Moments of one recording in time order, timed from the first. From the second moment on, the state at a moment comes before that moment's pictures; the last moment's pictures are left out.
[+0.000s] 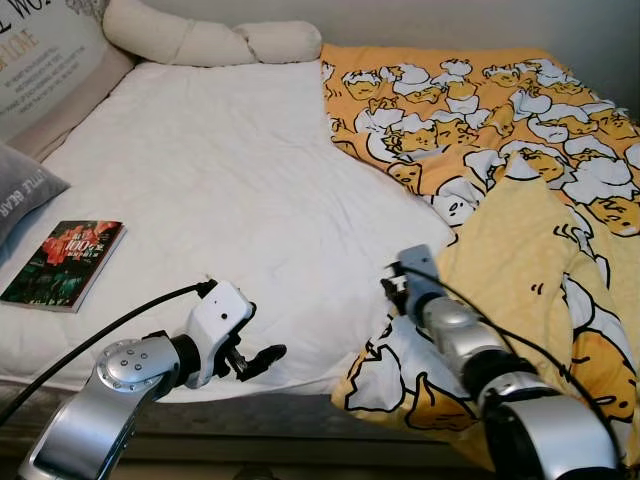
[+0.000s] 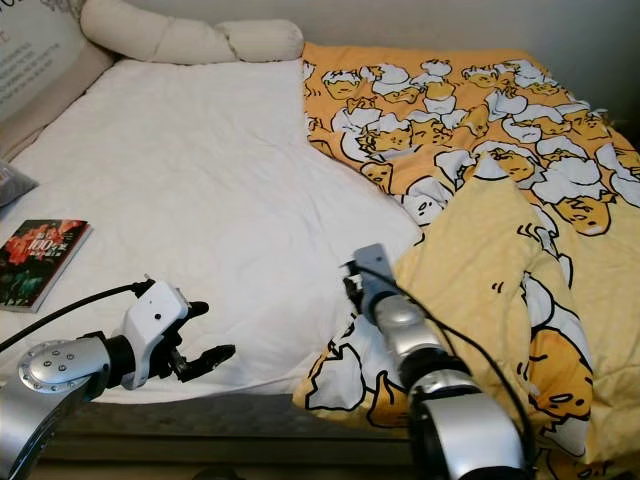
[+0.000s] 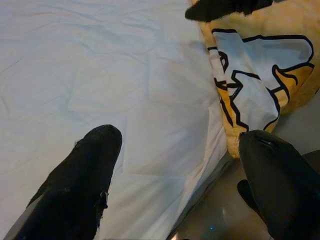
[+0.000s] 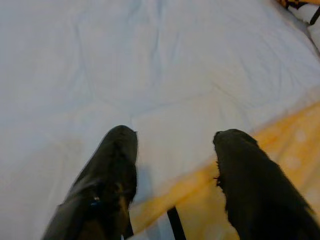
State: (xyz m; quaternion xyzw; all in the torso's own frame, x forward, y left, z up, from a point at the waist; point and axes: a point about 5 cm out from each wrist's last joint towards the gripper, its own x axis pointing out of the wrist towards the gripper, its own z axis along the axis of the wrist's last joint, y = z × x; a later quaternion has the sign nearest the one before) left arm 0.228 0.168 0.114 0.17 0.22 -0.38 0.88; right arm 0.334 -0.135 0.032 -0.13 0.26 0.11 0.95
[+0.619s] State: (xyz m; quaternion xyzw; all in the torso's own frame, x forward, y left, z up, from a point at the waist) left arm 0.227 0.169 0.113 0.17 0.22 -0.38 0.88; right arm 0.315 -0.122 0.007 -0.16 0.33 0.02 0.93
